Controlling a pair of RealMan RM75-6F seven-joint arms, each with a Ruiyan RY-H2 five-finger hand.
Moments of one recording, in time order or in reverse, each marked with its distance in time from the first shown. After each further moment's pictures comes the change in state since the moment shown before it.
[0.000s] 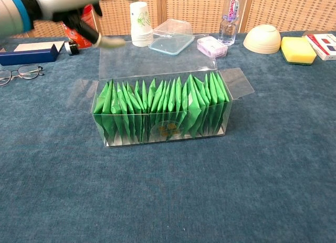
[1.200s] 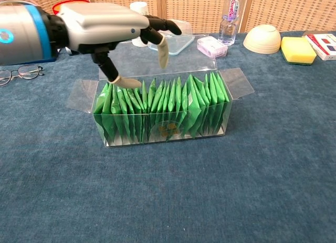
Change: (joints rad) left arm -0.048 -0.014 0.039 0.050 0.295 -0.228 -0.138; right arm -0.026 -0.003 -0.004 0.049 0.007 0.004 0.075
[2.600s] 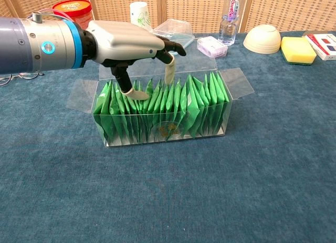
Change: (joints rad) left arm -0.116 -0.062 0.007 0.046 -0.243 -0.095 0.178; right arm -0.019 -0.003 -0.002 0.005 -0.003 0.011 0.011
